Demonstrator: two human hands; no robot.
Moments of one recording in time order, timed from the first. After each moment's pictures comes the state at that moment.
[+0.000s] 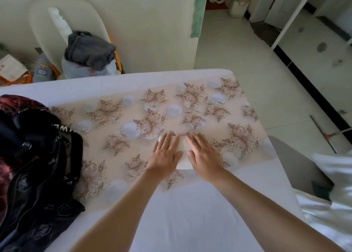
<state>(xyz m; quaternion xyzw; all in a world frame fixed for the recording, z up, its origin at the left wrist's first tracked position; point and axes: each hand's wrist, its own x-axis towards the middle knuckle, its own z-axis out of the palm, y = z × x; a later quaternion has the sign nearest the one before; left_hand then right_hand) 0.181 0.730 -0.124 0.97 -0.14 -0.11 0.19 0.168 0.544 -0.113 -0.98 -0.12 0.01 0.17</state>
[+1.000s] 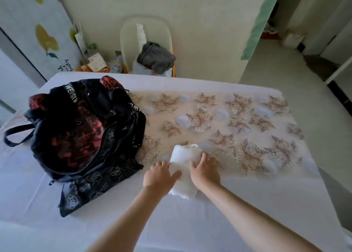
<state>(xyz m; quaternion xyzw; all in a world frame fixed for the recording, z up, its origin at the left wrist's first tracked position) 0.024 0.857 -0.076 0.97 0.13 -0.16 0.14 0.073 0.704 -0.083 -0.95 0.08 0.18 0.23</state>
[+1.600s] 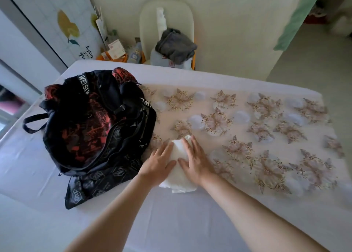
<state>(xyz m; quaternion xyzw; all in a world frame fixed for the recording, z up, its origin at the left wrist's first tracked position) 0.069 0.902 -0.090 0.96 0.10 -0.16 0.22 0.138 0.730 -0.121 -0.90 -0.28 0.16 0.28</state>
